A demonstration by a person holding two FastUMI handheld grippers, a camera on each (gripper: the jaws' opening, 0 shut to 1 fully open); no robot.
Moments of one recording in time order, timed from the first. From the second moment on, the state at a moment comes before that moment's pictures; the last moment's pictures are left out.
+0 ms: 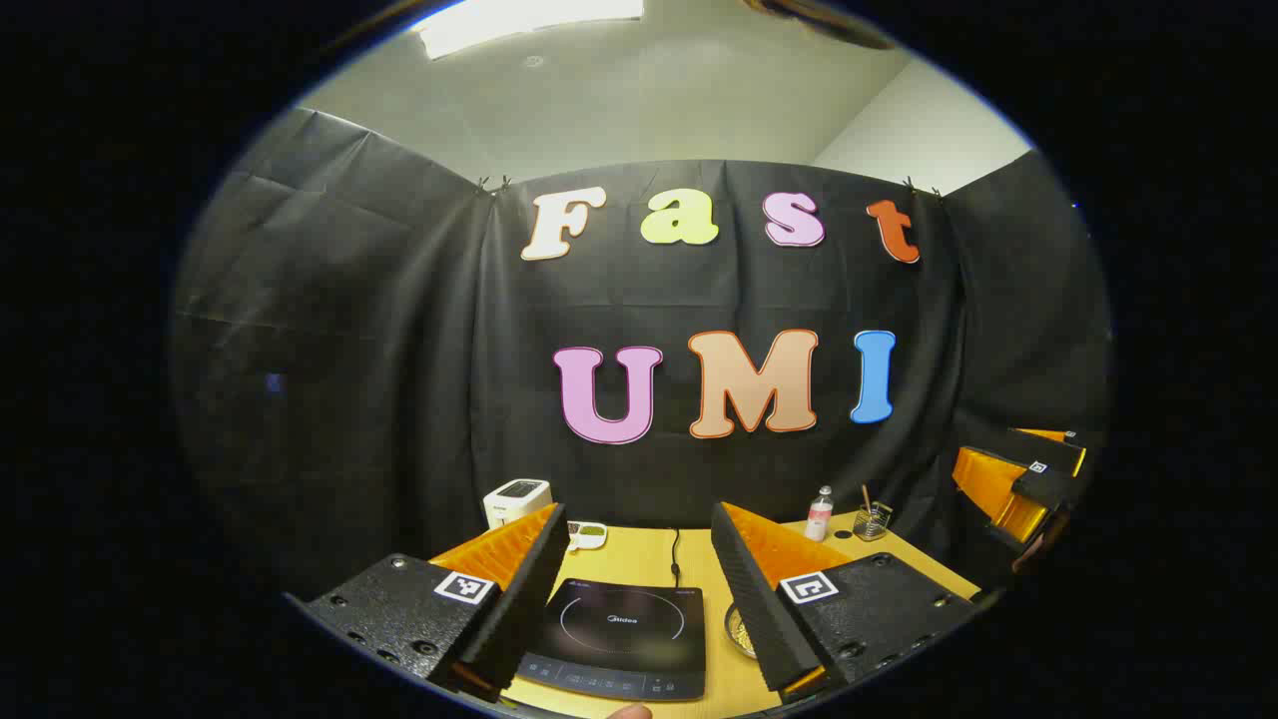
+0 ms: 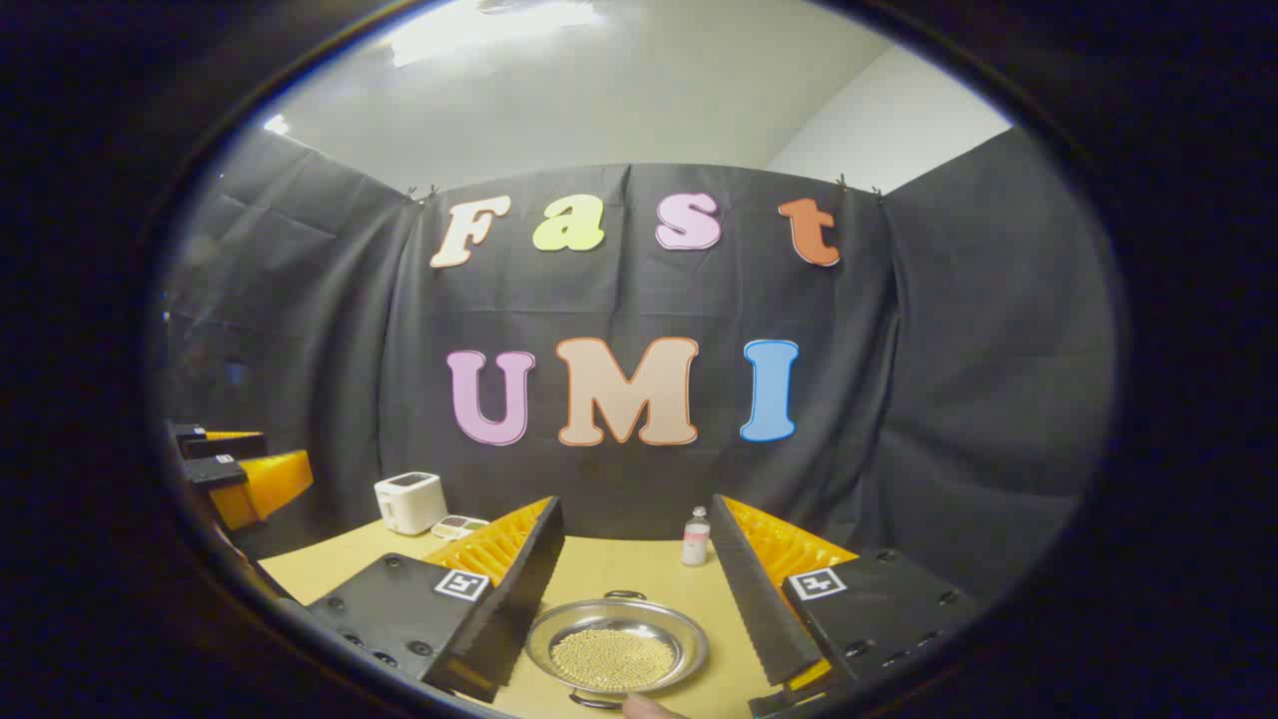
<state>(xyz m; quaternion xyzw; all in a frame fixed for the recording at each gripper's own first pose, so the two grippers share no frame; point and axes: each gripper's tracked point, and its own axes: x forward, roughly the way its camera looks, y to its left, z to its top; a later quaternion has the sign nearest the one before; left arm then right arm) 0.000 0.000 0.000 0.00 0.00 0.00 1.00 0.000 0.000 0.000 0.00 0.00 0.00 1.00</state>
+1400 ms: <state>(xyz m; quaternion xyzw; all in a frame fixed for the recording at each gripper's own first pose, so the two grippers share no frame) 0.031 0.042 -0.013 0.00 0.00 -0.04 1.00 0.013 0.064 -0.054 0.02 0.10 0.01 0.99</state>
